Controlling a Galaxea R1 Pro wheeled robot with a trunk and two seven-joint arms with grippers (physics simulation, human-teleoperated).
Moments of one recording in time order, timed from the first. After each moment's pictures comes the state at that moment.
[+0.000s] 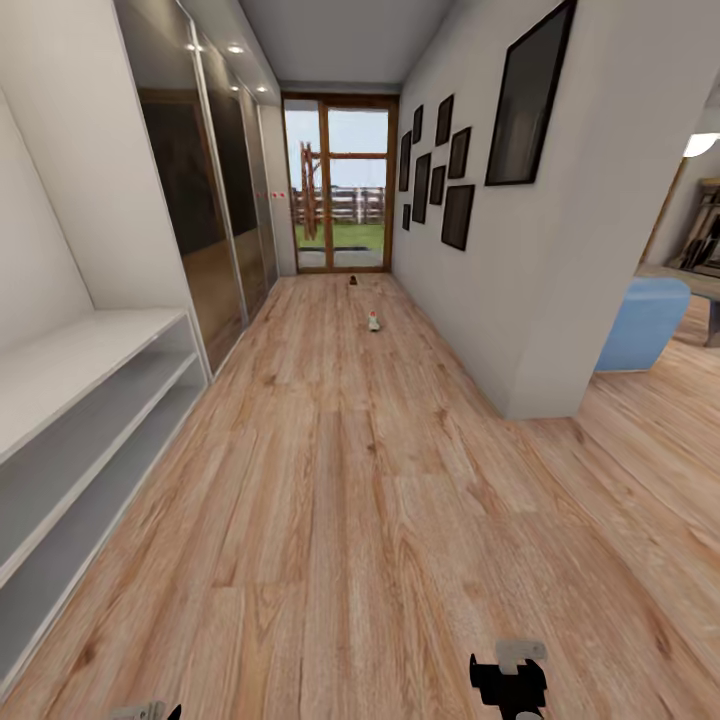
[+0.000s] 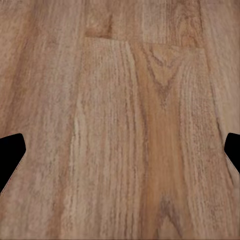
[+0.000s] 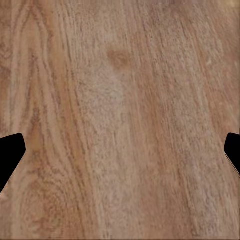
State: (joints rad) left arm -0.27 0.19 0.47 -0.22 -0.12 -0.42 -0.37; right arm -0.51 0.01 -0.16 -0.03 0.25 -0.35 -0.24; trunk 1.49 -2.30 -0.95
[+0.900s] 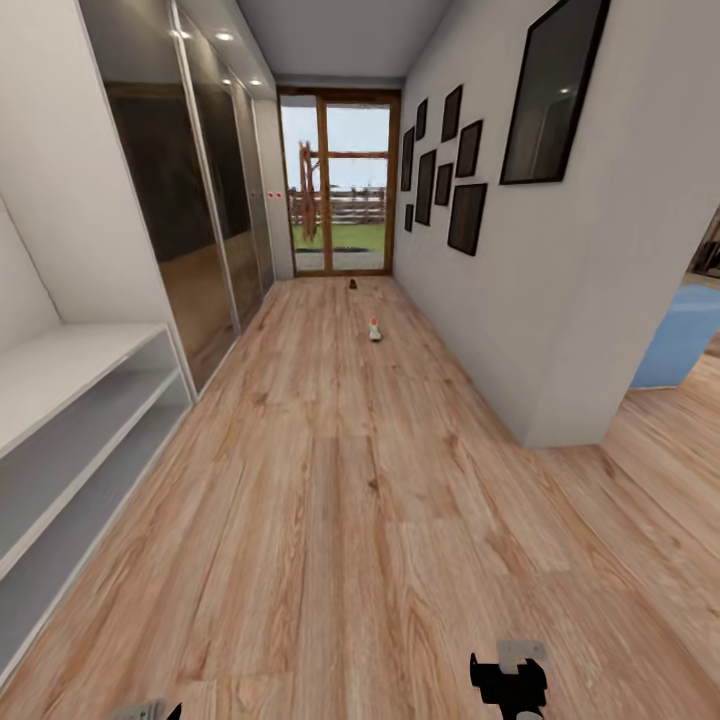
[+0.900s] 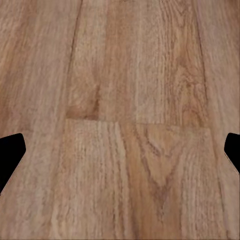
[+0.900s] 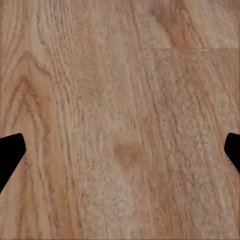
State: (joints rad) left arm -0.27 0.19 0.47 -0.22 -0.12 -0.42 -0.37; right arm -0.51 0.01 -0.16 -0.03 0.24 -0.36 -0.24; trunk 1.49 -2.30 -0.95
